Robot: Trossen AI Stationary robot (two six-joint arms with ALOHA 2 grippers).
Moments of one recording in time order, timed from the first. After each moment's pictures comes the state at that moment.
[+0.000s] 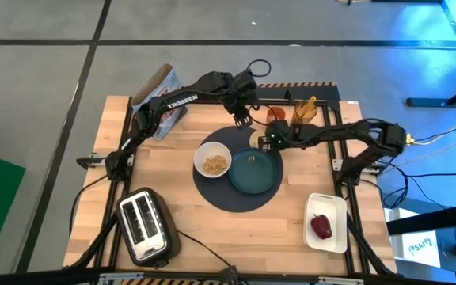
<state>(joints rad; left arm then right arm) 0.42 2.25 2.36 -1.18 0.04 -0.01 -0.35 1.55 0.76 -0.30 0.19 0.99</state>
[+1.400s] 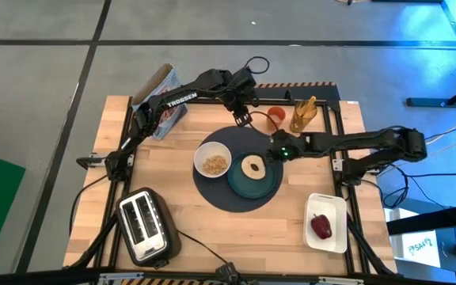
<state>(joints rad) 0.44 2.25 2.36 -1.18 0.04 -0.02 -0.12 1.32 0.76 -0.37 0.10 0.90</state>
